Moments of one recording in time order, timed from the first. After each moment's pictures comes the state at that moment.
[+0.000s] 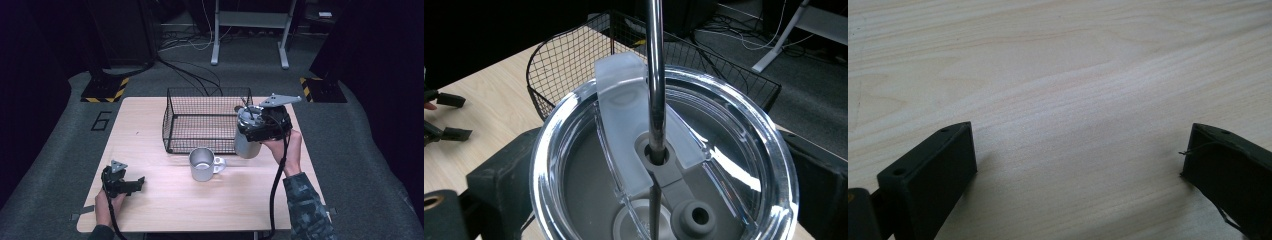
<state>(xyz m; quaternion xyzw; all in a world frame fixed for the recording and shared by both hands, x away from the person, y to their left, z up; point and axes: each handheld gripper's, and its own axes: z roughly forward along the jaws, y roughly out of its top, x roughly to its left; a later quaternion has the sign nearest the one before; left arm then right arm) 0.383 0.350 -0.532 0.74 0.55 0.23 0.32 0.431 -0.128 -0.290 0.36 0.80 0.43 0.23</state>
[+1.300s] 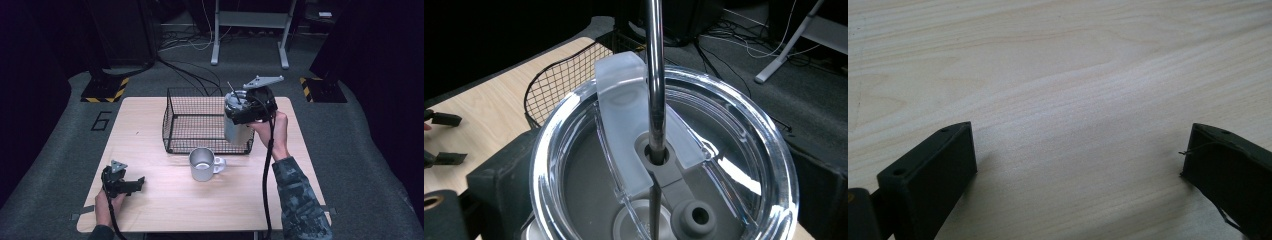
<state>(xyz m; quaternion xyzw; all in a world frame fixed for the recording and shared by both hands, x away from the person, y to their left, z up) 0.383 0.350 -0.532 0.74 0.55 0.23 0.32 0.468 -0.095 -0.267 0.35 0.81 0.42 0.23</state>
